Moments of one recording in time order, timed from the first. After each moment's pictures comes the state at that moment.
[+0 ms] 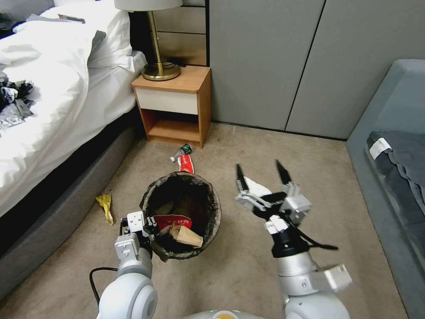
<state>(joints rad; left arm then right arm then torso) 1.63 -1.43 -0.41 -2.24 -0.26 0.43 -0.46 -1.69 1.33 0.19 2.30 0.06 0.33 0.23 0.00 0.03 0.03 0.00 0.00</state>
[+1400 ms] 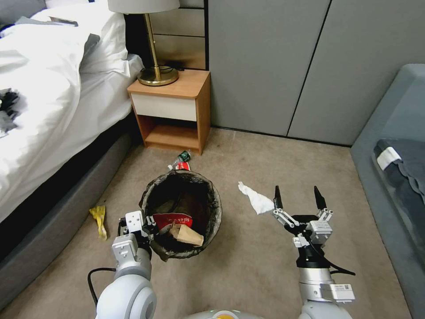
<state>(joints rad) 1.65 -1.43 -0.41 -2.26 -0.26 0.42 -0.46 -1.71 1.37 0.38 2.10 0.05 0.49 0.21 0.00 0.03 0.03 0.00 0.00</state>
